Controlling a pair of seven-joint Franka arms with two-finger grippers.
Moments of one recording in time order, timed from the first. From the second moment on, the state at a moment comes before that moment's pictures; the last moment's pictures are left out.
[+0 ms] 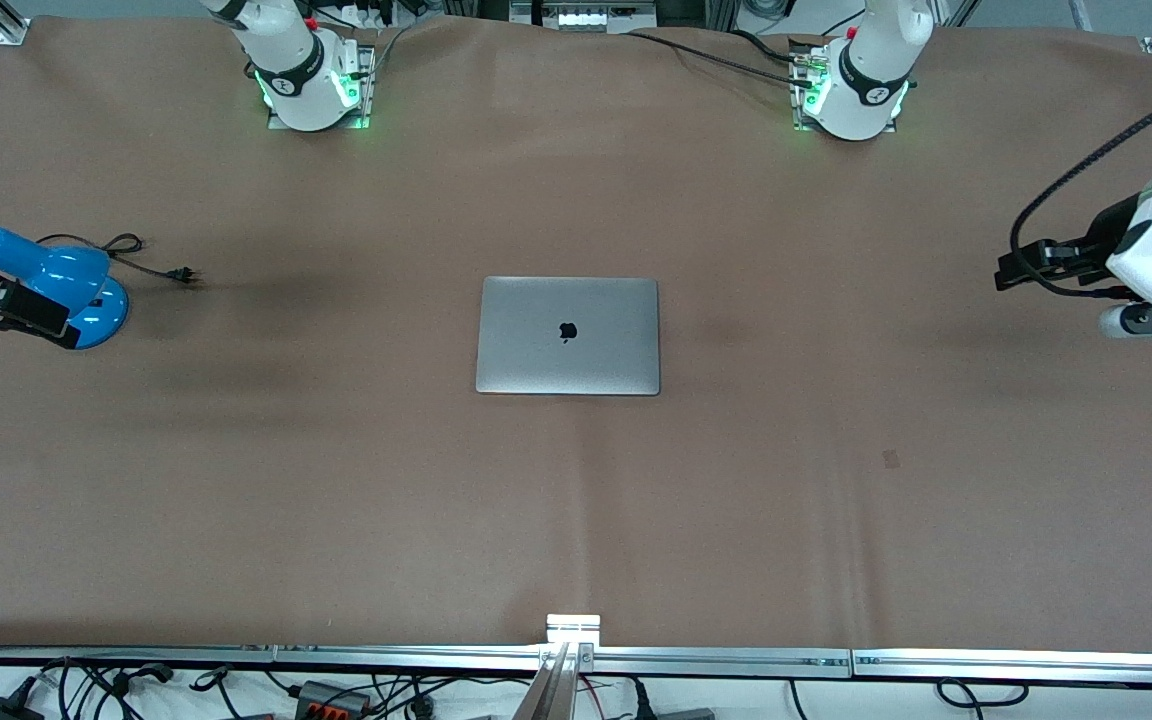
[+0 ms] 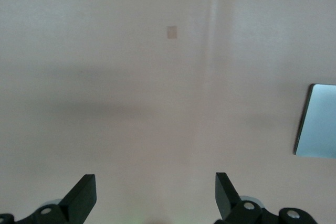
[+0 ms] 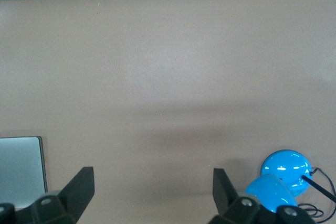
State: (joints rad) left arm 0.04 0.13 -0.03 -1.54 -0.01 1.52 -0.09; right arm -0.03 0.25 -0.02 -1.34 0.02 1.65 0.02
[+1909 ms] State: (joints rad) left arm 0.05 0.13 -0.05 -1.54 -0.01 1.49 -0.09; right arm -0.03 -0.06 0.00 -1.75 0.02 1.68 -0.04
